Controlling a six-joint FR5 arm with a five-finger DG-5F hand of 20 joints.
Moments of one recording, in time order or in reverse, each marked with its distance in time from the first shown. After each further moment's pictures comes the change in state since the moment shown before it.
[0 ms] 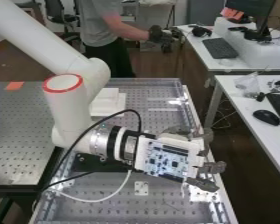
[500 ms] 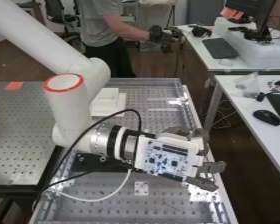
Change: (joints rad) arm 0.007 0.001 -0.006 0.005 0.015 0.003
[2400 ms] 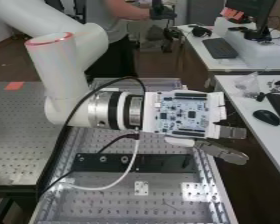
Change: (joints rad) arm -0.003 0.110 0.079 -0.079 -0.047 -0.145
